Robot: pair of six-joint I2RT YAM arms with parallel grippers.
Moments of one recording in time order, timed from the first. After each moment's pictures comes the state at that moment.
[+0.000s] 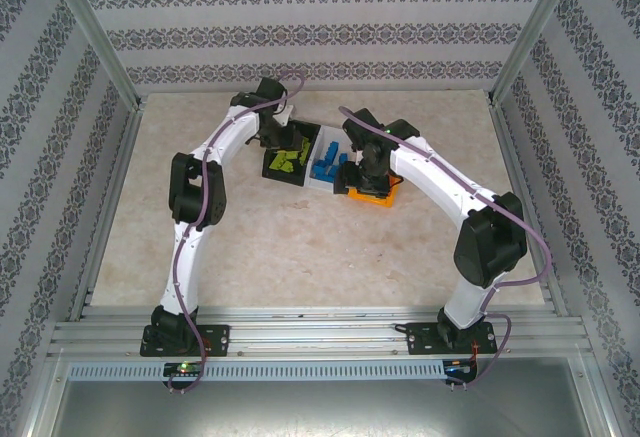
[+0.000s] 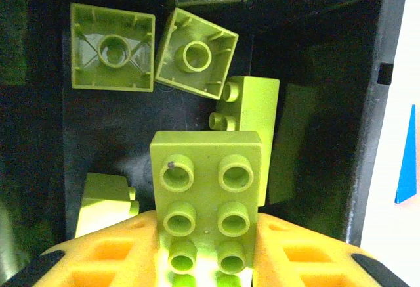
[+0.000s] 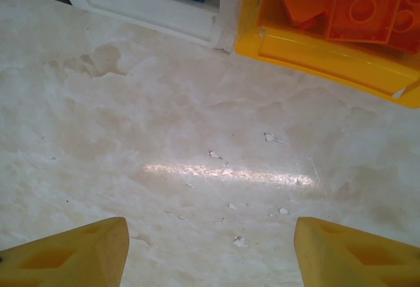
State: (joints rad) left arm -0.28 2.40 2.21 -1.01 0.33 -0.24; right arm 0.53 1.75 1.57 -1.15 -0.15 0.60
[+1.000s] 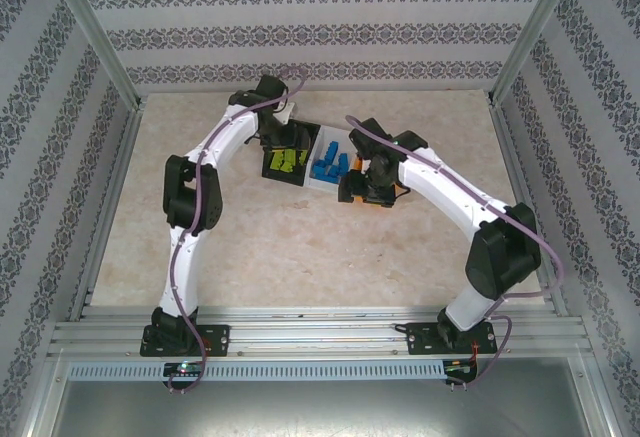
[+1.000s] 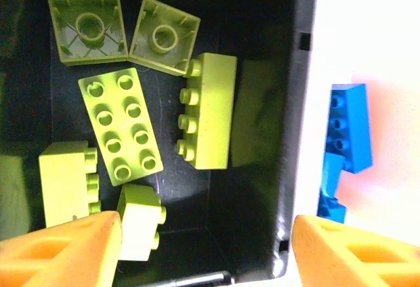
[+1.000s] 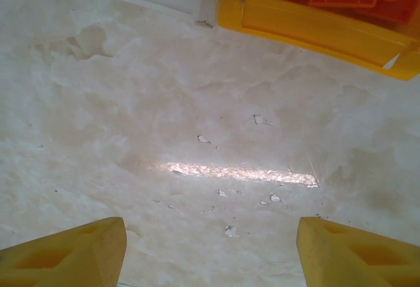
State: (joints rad) left arm -0.30 2.28 2.13 -1.01 0.31 -0.24; right arm 0.54 1.64 1.41 -1.08 -0.15 0.62
